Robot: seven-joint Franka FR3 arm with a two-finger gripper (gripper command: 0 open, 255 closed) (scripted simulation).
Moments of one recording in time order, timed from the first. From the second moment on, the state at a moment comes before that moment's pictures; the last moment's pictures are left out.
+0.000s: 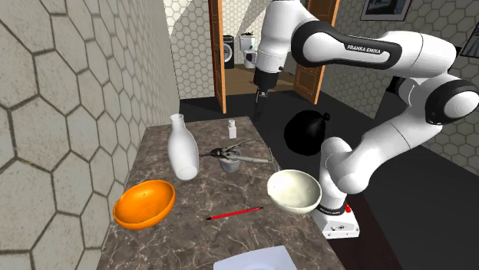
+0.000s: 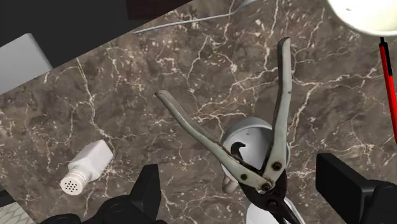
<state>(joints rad) 0.02 -0.83 -0.04 -2.26 -0.10 1.60 -0.04</state>
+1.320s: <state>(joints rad) 0.23 -0.71 0.16 -2.53 0.12 1.83 0.01</state>
